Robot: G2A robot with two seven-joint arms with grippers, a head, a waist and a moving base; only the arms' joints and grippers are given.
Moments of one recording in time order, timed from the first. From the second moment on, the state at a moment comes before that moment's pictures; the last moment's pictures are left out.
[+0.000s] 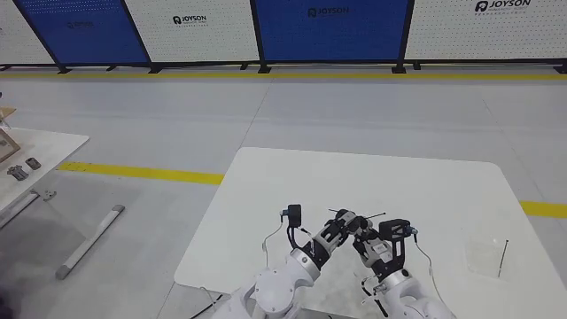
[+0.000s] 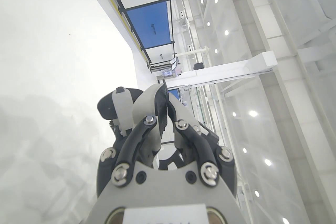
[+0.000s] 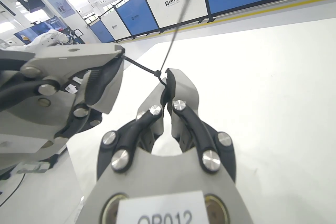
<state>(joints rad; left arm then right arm) 1.50 -1.33 -0.99 -1.74 -0.14 -0.04 0.00 -1.53 -1.35 1.11 -1.62 -0.98 -0.15 0.04</state>
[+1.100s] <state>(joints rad) 1.57 -1.31 -1.06 -1.81 -0.20 -0.17 -0.05 -1.50 -1.35 1.08 -1.57 -1.03 -0.16 0.03</state>
